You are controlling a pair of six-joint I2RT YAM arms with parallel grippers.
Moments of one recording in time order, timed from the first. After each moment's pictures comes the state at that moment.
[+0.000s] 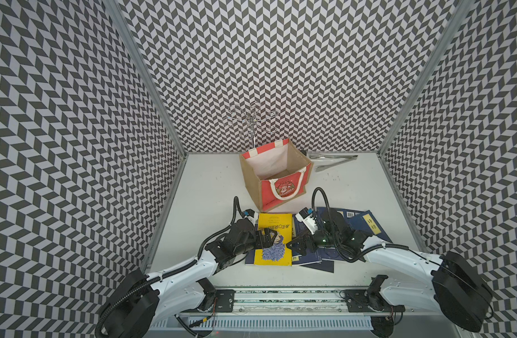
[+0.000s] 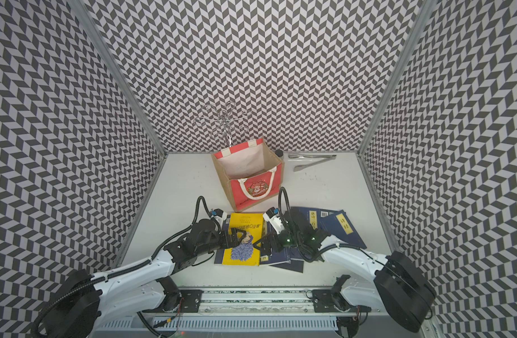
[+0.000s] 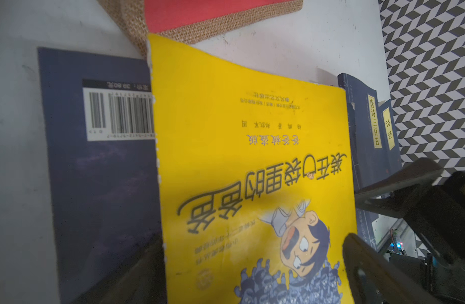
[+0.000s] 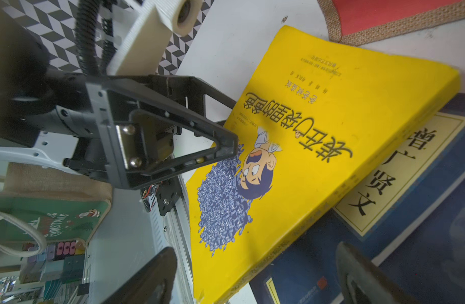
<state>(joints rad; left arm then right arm) -0.75 1.04 0.36 0.06 0.10 -0.81 0.74 1.24 0.52 0.04 -0.56 0.39</state>
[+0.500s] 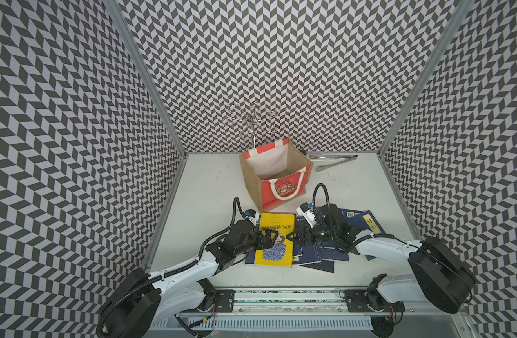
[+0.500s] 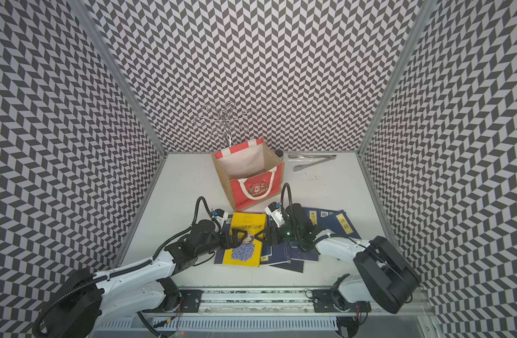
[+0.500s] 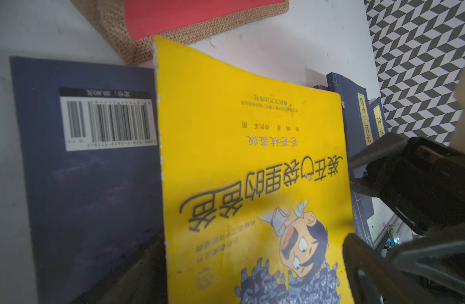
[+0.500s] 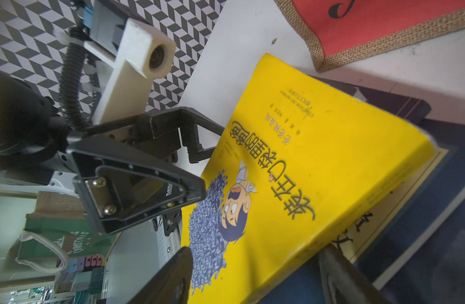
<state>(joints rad) -0.75 1.05 0.34 0.13 0.12 -0.78 0.61 1.40 0.52 0.24 -0.69 0.44</state>
